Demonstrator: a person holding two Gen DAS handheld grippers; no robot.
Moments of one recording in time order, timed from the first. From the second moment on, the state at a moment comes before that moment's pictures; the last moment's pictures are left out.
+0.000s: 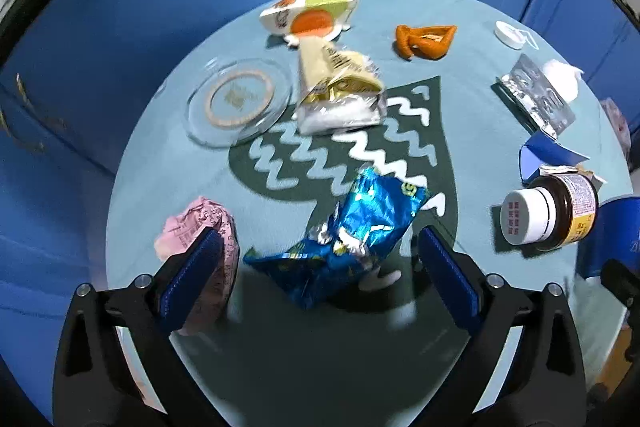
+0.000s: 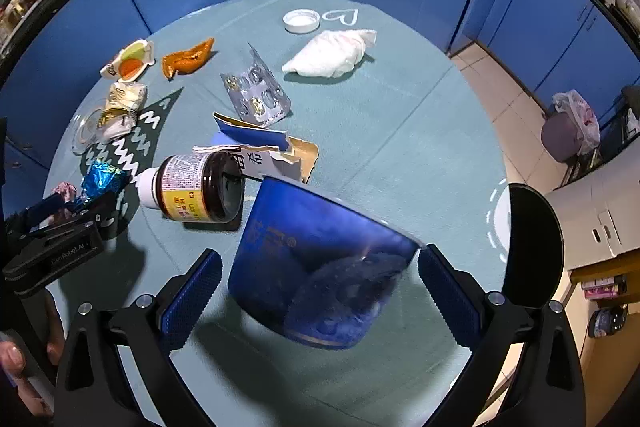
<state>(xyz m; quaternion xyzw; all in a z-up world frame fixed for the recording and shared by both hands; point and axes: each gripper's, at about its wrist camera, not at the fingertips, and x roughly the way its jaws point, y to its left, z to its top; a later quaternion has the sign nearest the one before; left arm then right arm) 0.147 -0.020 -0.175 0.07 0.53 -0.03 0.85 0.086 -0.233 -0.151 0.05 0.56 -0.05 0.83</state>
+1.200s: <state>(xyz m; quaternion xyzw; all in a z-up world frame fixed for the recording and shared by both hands) 0.109 -0.087 -0.089 0.03 0.45 -0.15 0.88 0.043 -0.287 -0.073 0.04 0.42 -0.13 0.90</state>
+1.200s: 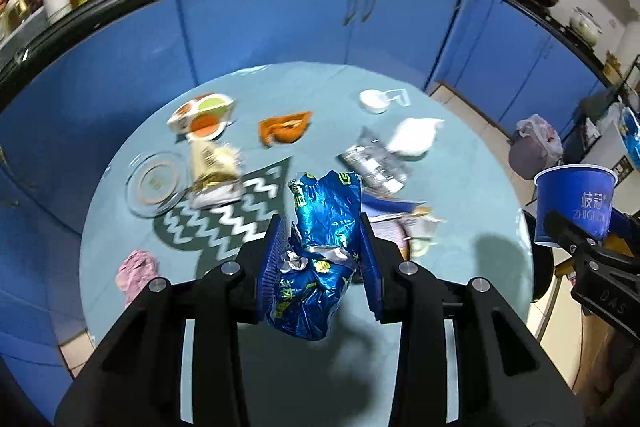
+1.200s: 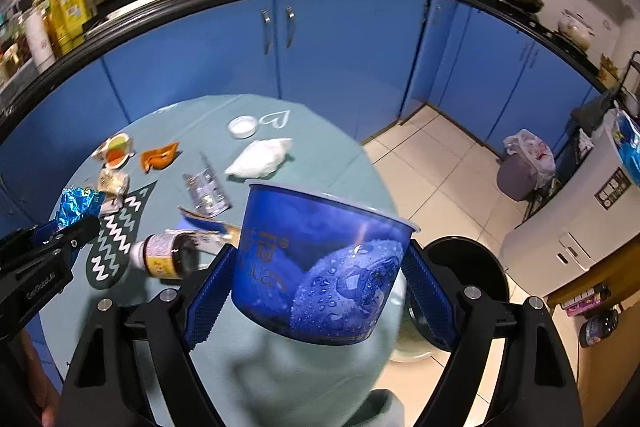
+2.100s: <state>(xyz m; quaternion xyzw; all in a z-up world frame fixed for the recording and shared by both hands) 0.109 -0.236 -0.069 0.09 0.43 -0.24 0.87 0.022 -0.475 -0.049 0.23 0.40 -0.19 0.87</state>
